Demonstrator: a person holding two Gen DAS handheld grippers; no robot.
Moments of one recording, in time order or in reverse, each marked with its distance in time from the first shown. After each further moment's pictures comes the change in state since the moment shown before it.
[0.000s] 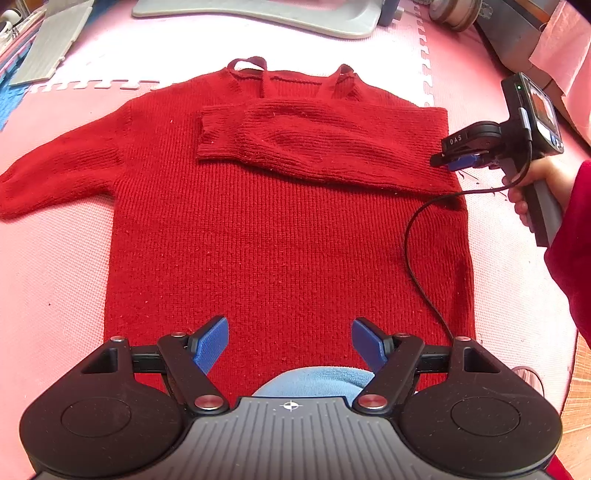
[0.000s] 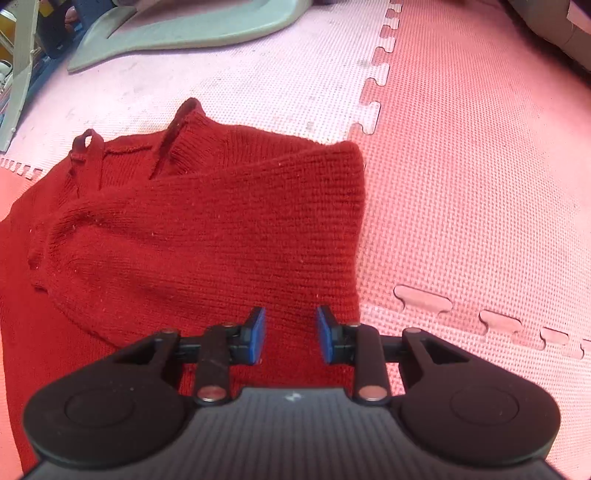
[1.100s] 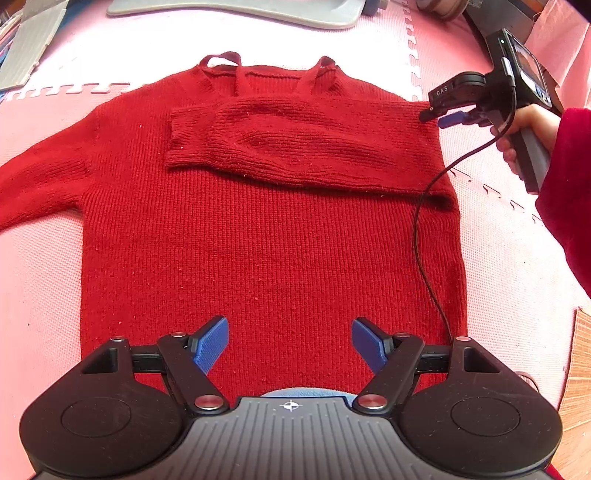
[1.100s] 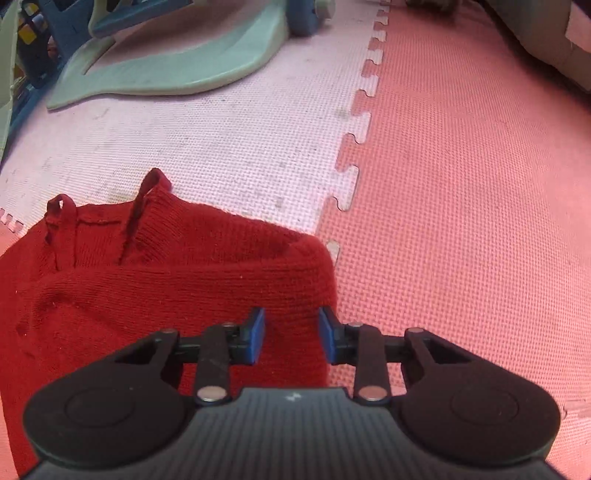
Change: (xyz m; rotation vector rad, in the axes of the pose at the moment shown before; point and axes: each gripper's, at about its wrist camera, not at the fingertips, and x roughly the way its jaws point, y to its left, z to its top) left arm 0.028 -0.019 0.022 0.039 0.022 -0.031; right arm 0.013 -0.023 0.063 0.005 -0.045 -0.012
